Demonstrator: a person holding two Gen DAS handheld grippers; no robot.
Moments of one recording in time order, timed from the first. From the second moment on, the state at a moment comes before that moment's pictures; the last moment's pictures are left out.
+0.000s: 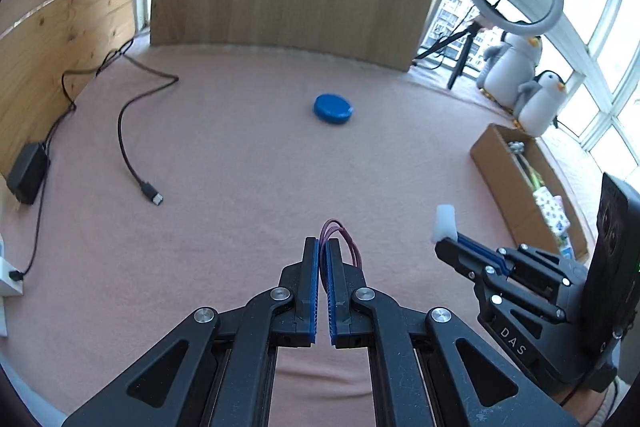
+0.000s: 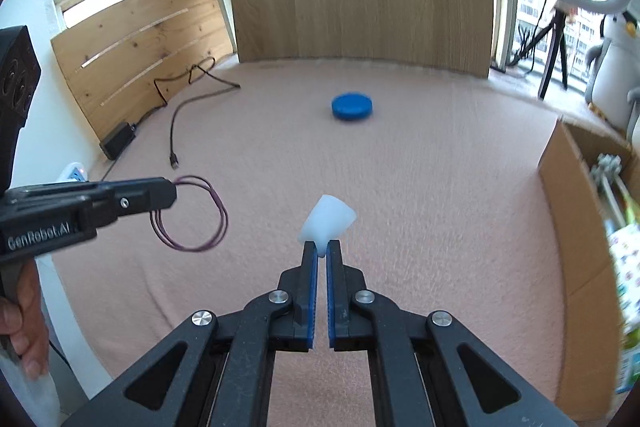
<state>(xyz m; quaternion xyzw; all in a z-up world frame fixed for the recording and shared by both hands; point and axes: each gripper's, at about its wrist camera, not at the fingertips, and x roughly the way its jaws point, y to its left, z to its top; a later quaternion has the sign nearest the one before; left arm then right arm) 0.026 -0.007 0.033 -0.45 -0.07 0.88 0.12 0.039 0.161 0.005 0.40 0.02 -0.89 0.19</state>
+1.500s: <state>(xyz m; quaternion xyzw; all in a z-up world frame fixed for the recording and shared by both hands) 0.016 0.038 0.059 -0.44 -0.03 0.88 0.17 0.055 0.199 0.050 0.36 0.00 -0.92 0.15</state>
